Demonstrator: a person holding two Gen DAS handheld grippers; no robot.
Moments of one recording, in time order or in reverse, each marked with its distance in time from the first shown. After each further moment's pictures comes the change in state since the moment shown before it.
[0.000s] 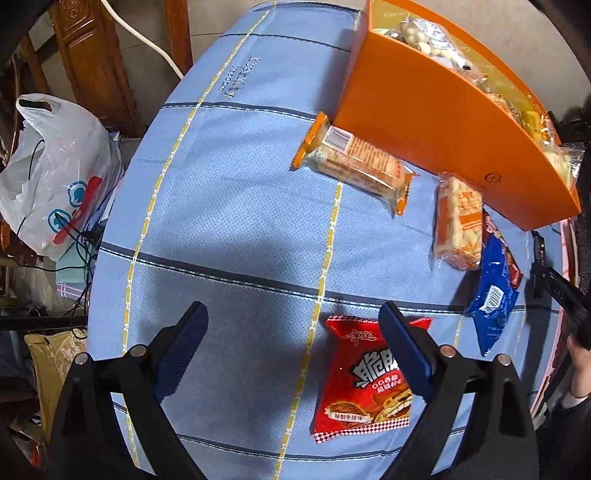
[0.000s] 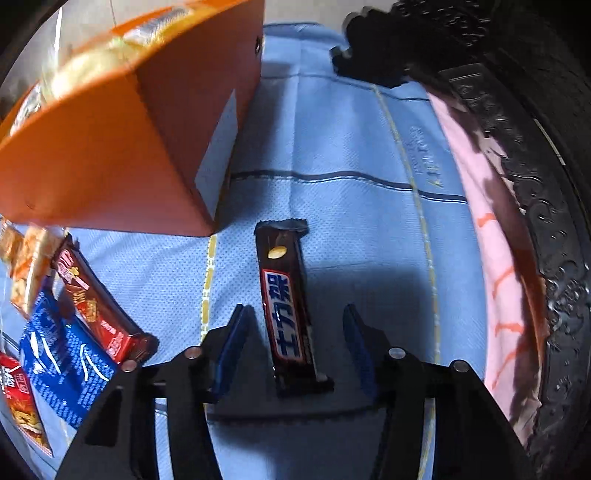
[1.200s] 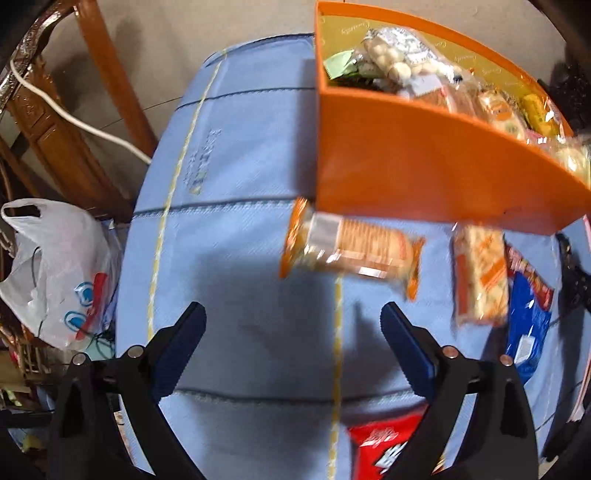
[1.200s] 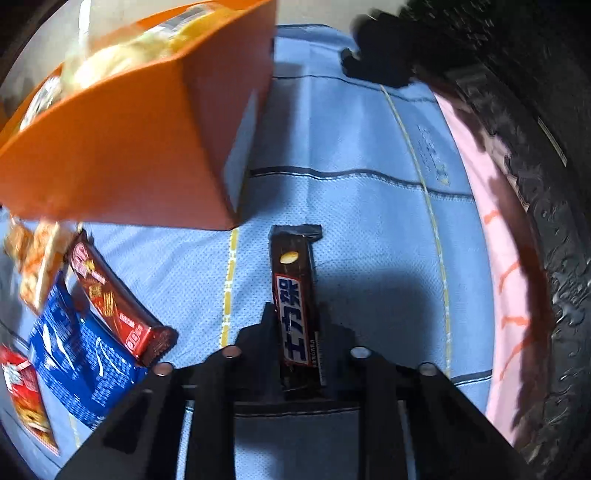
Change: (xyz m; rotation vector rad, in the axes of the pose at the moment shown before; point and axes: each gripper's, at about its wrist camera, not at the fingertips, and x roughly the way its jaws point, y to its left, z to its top) left arm 0.022 -0.025 0.081 0.218 -0.134 0.081; right arm -0.010 0.002 -0.003 0.039 0.006 0.057
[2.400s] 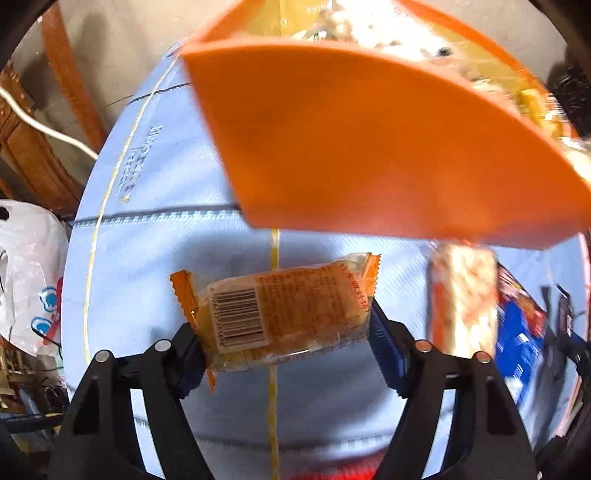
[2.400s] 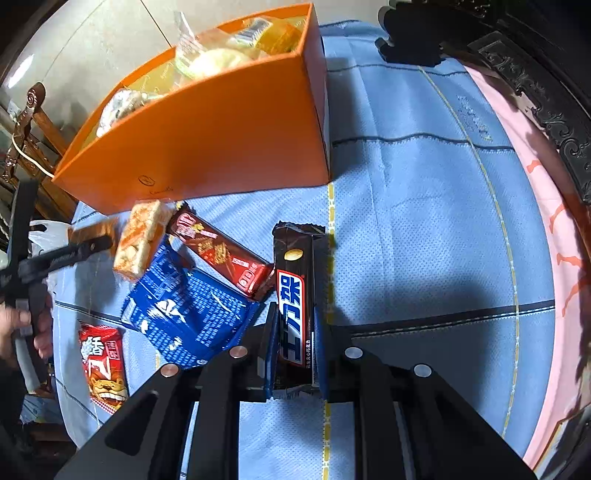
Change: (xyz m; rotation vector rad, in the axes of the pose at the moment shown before) left arm 0.043 -0.031 0.002 -0.008 0.006 -0.098; right arm -0.039 0.029 -0.043 0.056 0.002 0.261
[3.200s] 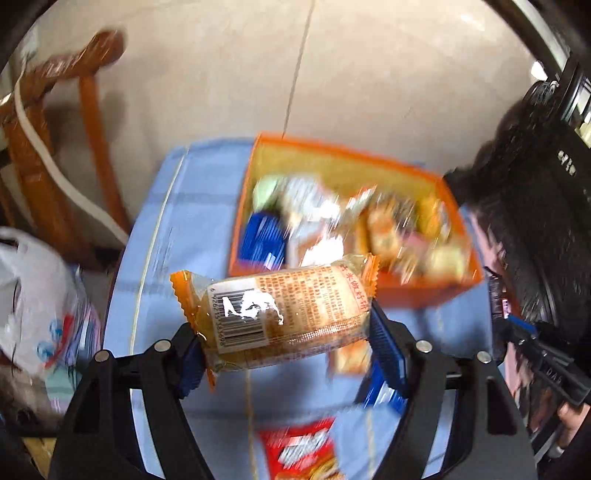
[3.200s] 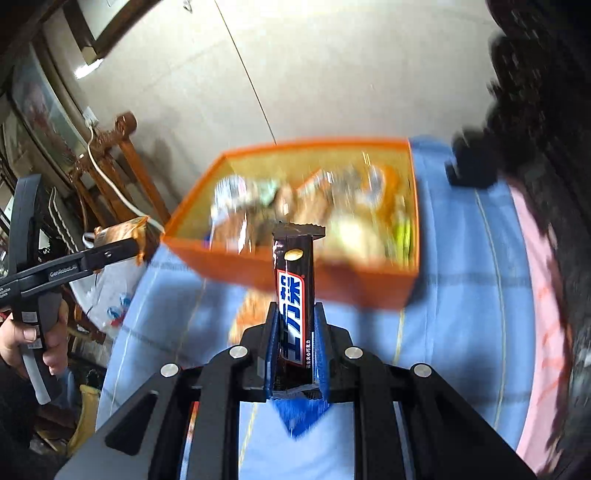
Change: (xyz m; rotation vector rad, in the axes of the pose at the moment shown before) left arm -0.168 -0.009 0.037 -0.012 -0.276 -0.149; right arm -0.102 0.069 0.065 -0.184 -0.247 0.147
